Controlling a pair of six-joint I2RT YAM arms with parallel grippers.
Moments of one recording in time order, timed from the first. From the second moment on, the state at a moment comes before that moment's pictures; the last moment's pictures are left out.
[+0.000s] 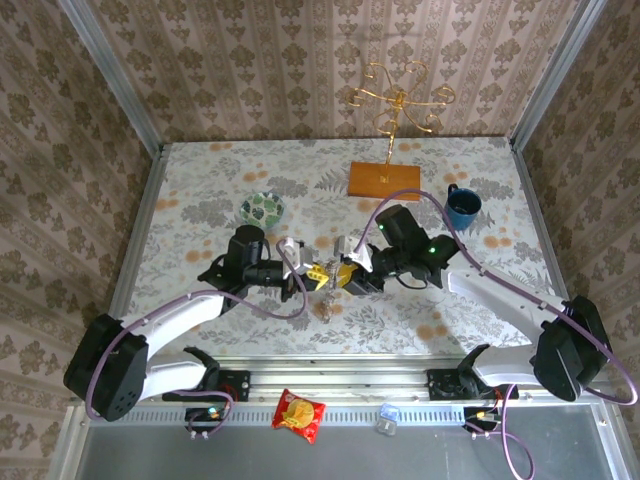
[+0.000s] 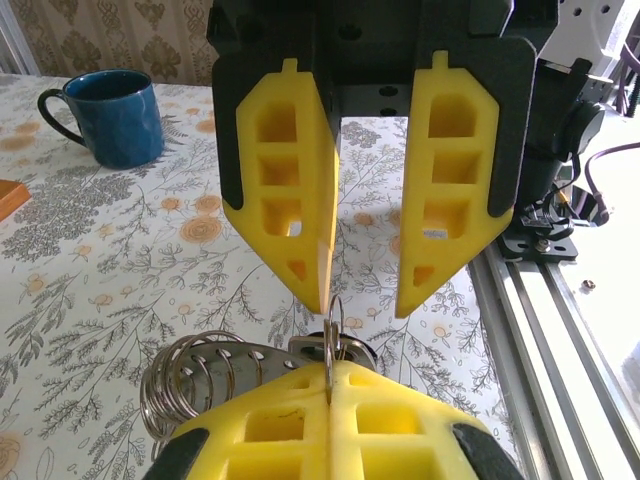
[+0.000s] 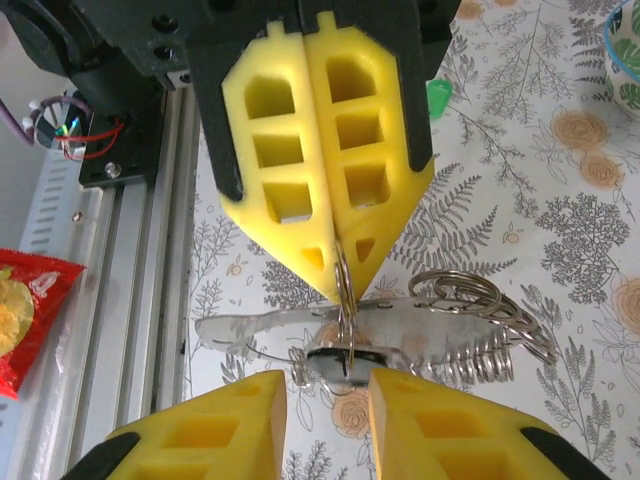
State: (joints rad) left arm -0.63 1.19 0.54 0.20 0.93 0.34; right arm 0.64 1.30 0.94 -0.47 -0.64 -0.48
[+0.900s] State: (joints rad) left arm -0.65 1.17 0.51 0.26 0.87 0.33; right arm 0.62 1.33 0.90 -0.37 -0.66 -0.36
